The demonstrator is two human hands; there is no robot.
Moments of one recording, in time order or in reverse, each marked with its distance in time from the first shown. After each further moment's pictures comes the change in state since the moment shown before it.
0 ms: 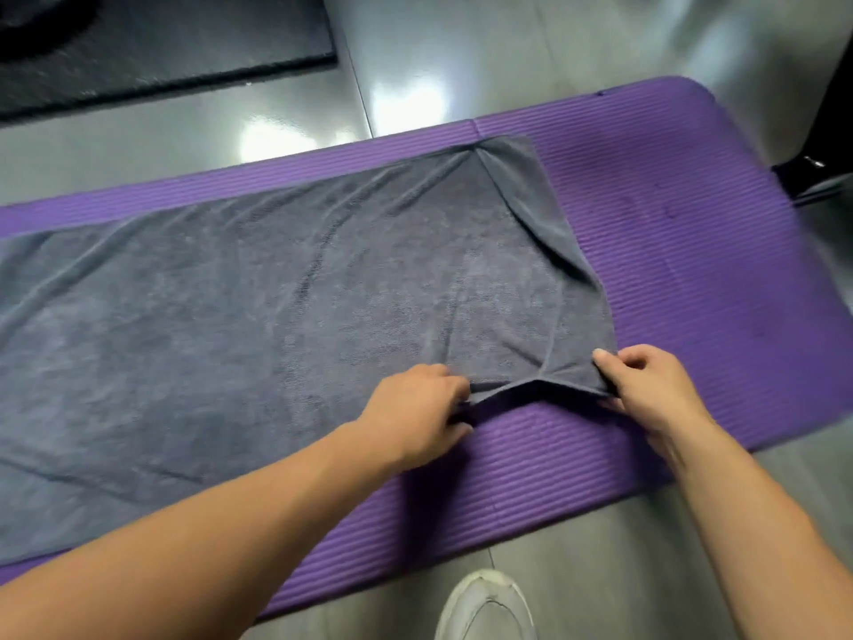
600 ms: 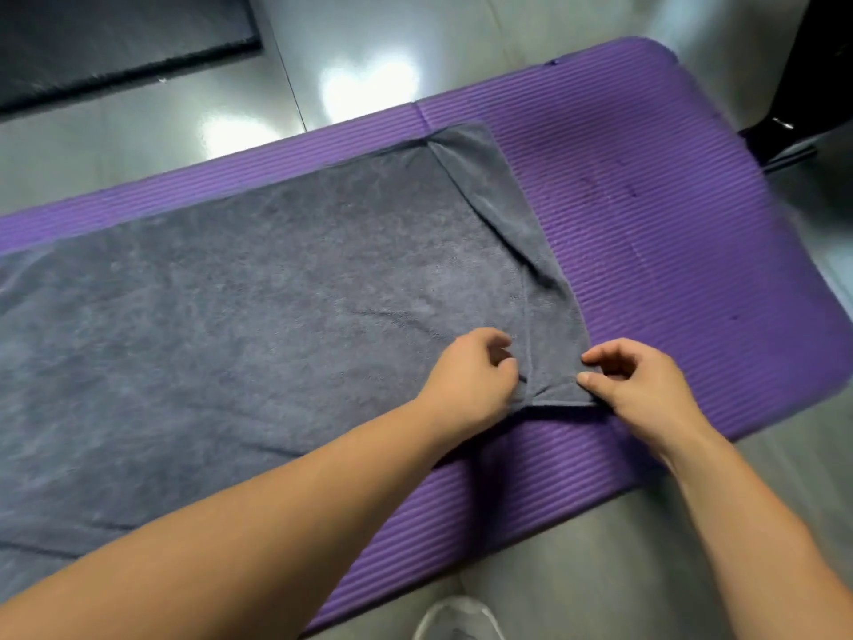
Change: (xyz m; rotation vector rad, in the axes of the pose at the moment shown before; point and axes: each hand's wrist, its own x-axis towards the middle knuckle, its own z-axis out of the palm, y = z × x) left_hand 0.086 0.080 -0.004 -0.793 0.014 -0.308; right_hand 0.011 0.009 -0.036 -0.133 -0.065 -0.177
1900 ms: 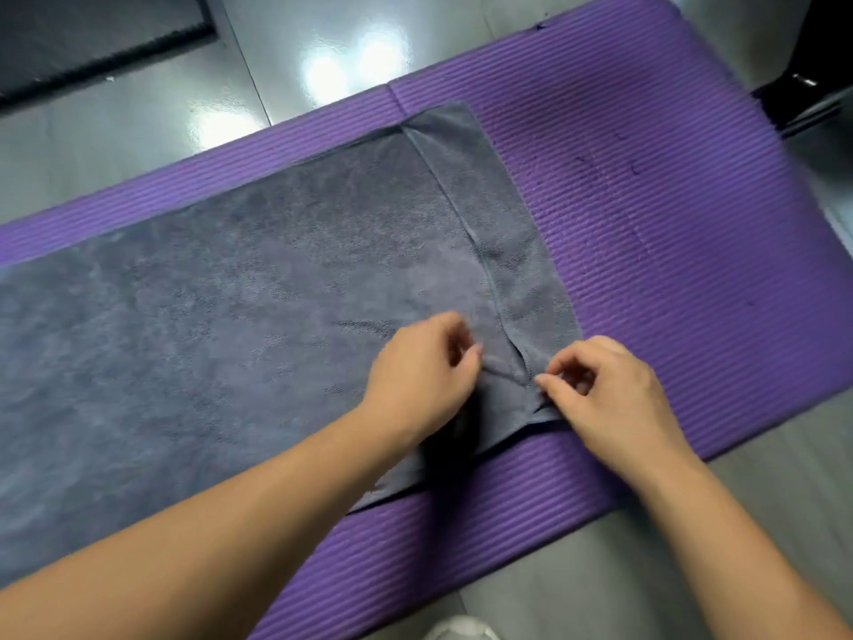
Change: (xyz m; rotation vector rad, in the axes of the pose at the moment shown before) left_hand 0.017 -0.013 -0.030 0.360 0.207 0.207; right_hand -0.015 -0.020 0.020 -0.351 0.006 -0.336
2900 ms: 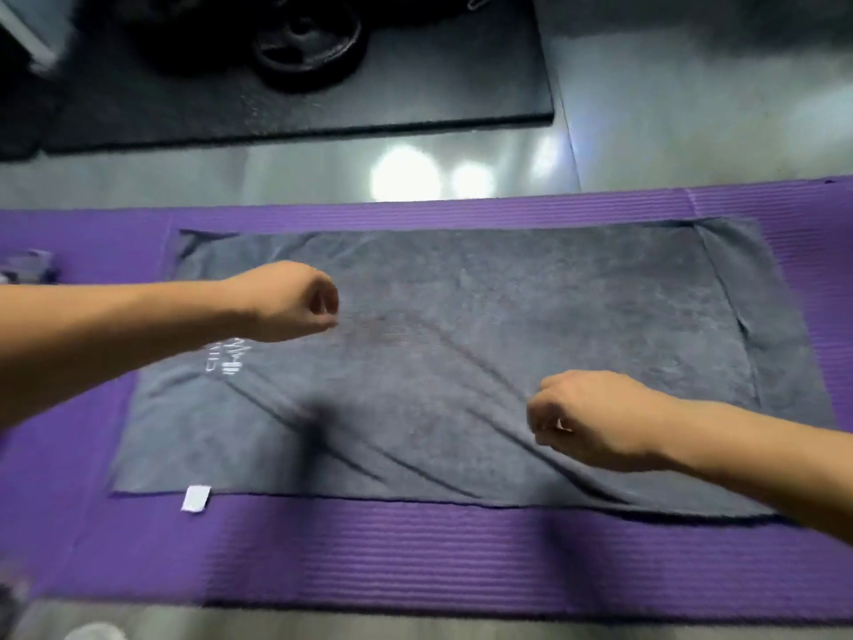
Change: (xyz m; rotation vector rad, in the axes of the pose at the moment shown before) left_hand -0.171 -0.268 -0.343 0.489 -0.135 -0.301; right_hand -0.021 -0.283 0.104 -0.737 -0.789 -0.822
